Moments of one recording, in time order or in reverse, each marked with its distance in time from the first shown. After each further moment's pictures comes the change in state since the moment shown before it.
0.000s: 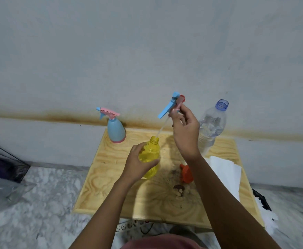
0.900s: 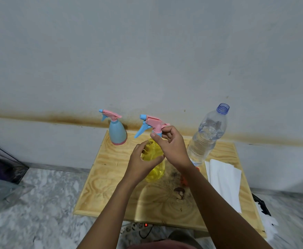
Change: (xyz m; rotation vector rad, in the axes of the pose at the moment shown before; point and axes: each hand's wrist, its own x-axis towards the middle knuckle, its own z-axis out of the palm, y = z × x) left_hand -0.007 0.027 0.000 -0.123 0.040 0.023; right_hand -0.027 0.034 0.008 -0.099 -0.256 0.199
